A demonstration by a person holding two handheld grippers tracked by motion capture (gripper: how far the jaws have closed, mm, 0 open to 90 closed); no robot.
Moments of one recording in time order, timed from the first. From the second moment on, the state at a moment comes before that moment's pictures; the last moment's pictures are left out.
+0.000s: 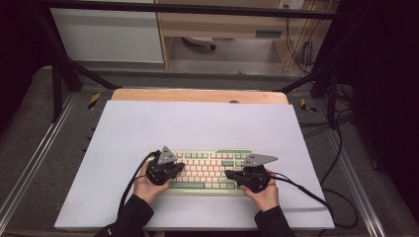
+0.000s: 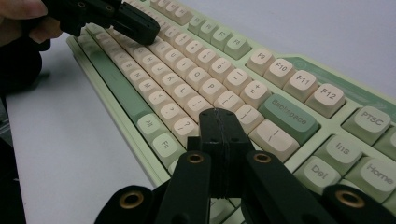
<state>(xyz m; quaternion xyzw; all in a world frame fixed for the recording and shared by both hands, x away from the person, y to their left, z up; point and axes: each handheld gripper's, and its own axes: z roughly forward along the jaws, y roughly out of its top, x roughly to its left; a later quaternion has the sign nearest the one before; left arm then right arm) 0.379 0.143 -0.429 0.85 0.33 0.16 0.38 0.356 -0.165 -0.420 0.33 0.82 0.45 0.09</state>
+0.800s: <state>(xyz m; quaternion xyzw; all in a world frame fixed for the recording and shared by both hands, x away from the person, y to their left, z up) 0.364 0.169 -0.413 0.83 0.33 0.16 0.41 0.356 -0.164 -0.421 0.33 0.82 0.45 0.09</state>
